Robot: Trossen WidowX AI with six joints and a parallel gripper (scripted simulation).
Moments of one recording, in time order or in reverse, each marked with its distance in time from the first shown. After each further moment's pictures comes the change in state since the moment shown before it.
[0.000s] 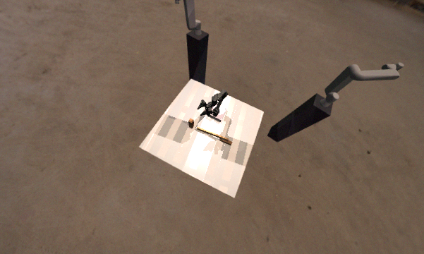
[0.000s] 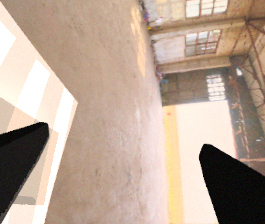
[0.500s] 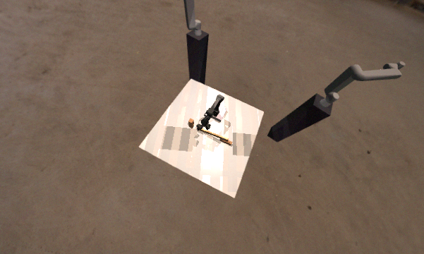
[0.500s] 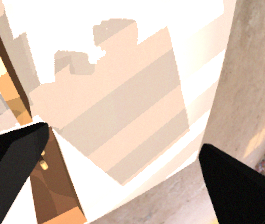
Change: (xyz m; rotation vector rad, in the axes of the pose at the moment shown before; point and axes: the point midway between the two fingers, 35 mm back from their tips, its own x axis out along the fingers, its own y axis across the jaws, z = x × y) arm 0.079 0.241 -0.022 -0.542 -0.040 0.811
